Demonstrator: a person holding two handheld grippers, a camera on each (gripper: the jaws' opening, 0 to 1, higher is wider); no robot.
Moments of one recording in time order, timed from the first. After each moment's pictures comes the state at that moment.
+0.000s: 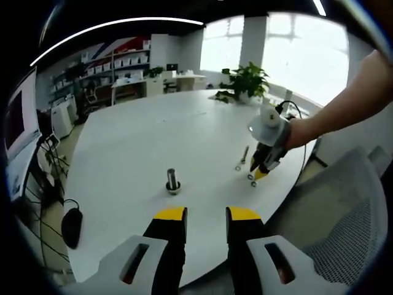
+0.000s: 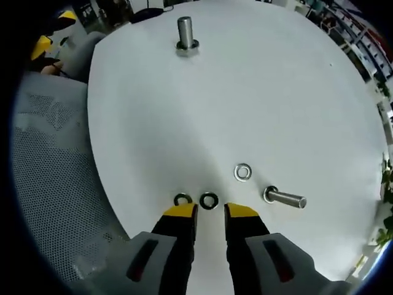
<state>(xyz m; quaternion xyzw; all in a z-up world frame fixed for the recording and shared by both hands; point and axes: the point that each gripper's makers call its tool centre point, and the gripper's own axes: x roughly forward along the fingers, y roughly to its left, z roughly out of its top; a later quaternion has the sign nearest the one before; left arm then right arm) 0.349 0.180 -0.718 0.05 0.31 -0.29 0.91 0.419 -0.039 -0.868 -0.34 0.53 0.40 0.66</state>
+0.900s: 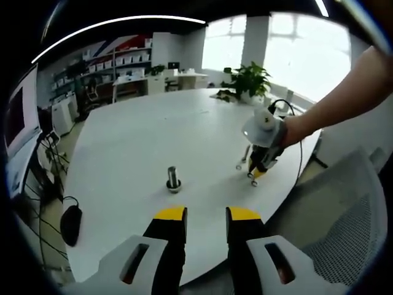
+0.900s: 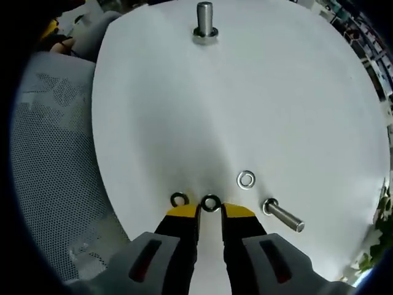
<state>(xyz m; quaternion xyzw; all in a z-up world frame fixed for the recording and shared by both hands) 0.350 0.182 -0.720 0.04 0.31 -0.28 0.91 0.424 -0.036 -0.873 -0.40 0.54 0.44 0.60</state>
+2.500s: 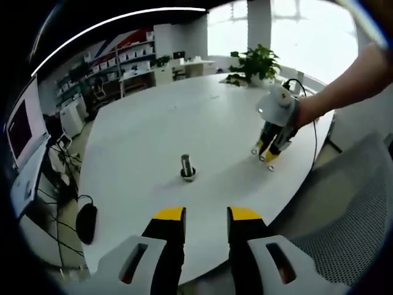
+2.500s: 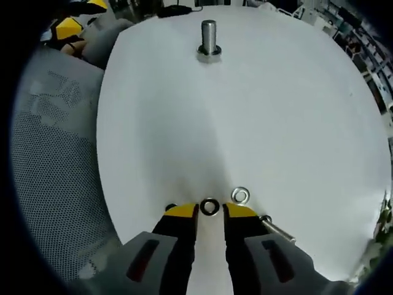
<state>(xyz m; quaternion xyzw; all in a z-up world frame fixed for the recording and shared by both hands) 0.353 0.196 -0.734 0.11 0.35 -0.24 0.90 0.431 -0.023 -0.869 -0.39 0.48 0.48 0.62</state>
